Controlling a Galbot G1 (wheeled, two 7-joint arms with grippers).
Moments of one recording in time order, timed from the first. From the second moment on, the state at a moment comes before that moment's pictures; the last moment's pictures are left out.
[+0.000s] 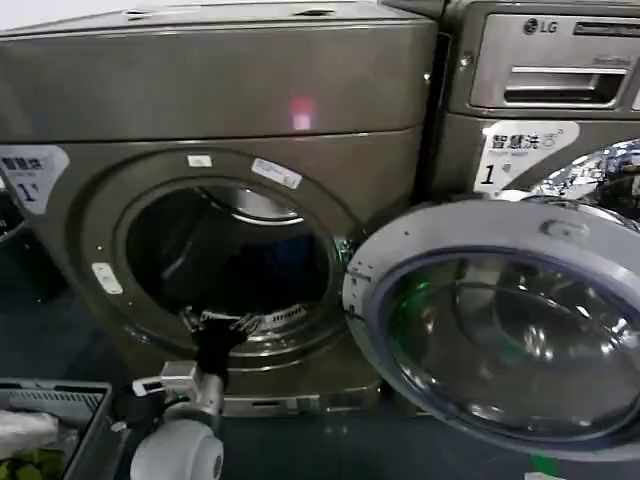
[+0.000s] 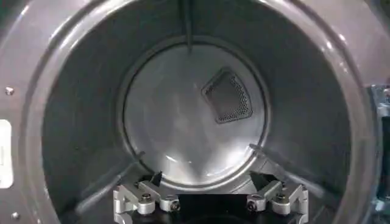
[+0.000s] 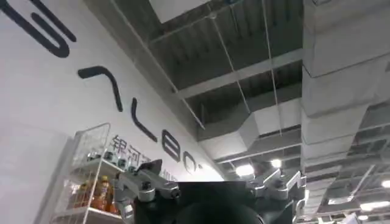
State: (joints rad) left arm 1.26 -1.54 -0.43 -2.20 0.02 0.47 -0.07; right arm -1.88 0.70 2.57 1.64 0.87 -0.20 0.03
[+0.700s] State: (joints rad) left arm 1.26 -1.54 -0.44 -2.21 0.02 0.47 -0.07; right arm -1.87 0.71 2.57 1.64 0.88 -0.20 0.02
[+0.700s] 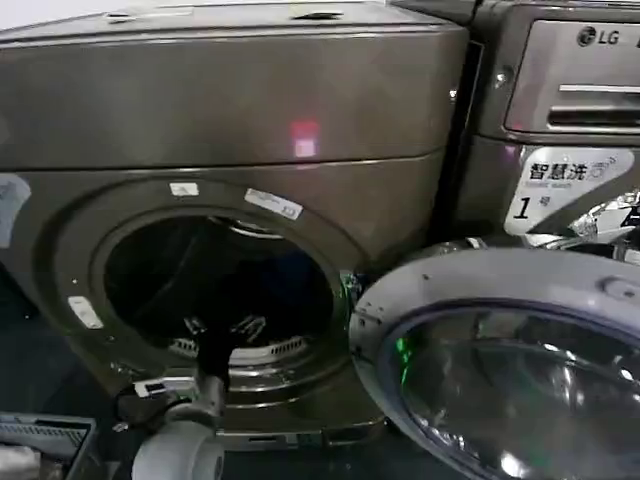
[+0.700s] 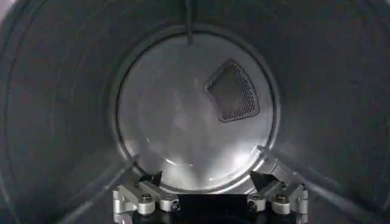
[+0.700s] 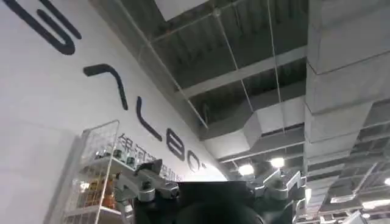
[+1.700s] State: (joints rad) left arm 0.82 -1.52 -0.46 -1.67 0.00 0.36 -0.07; right arm -1.91 0.71 2.62 1.64 0.82 -0.27 0.01
